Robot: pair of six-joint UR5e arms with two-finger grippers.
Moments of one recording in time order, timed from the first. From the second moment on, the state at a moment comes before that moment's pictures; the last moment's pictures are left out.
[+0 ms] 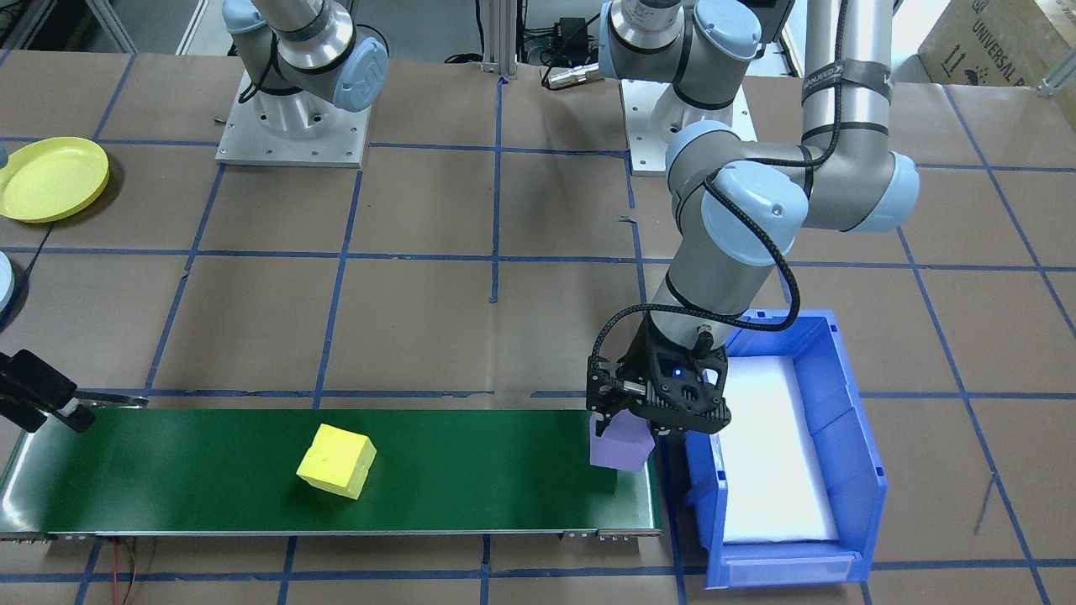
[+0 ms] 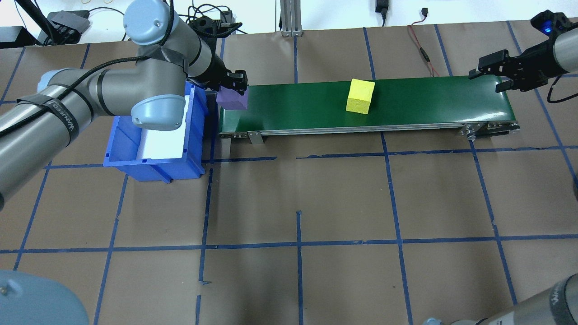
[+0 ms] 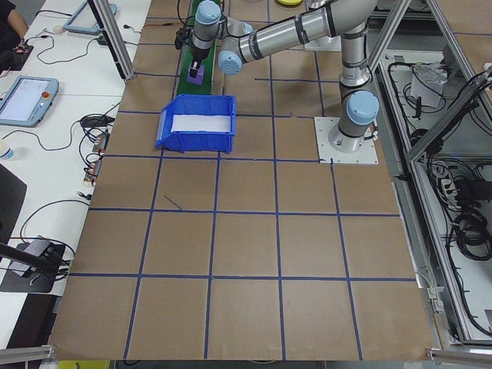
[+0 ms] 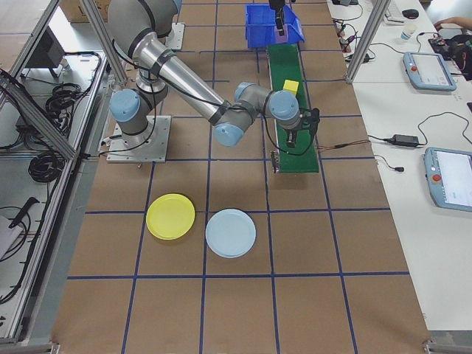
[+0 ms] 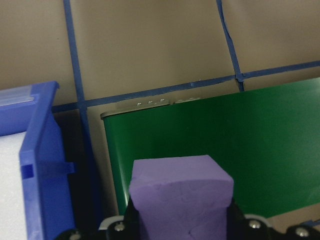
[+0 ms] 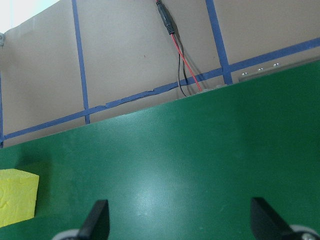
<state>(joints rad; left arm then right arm) -1.65 -1.95 -1.68 -0.78 1.41 0.07 1.03 -1.24 1.72 -2.16 -1.05 -0.30</state>
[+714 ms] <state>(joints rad) -1.65 -1.99 -1.67 -0.74 1.41 0.00 1.03 -1.24 1.72 -2.16 -1.04 -0.30</state>
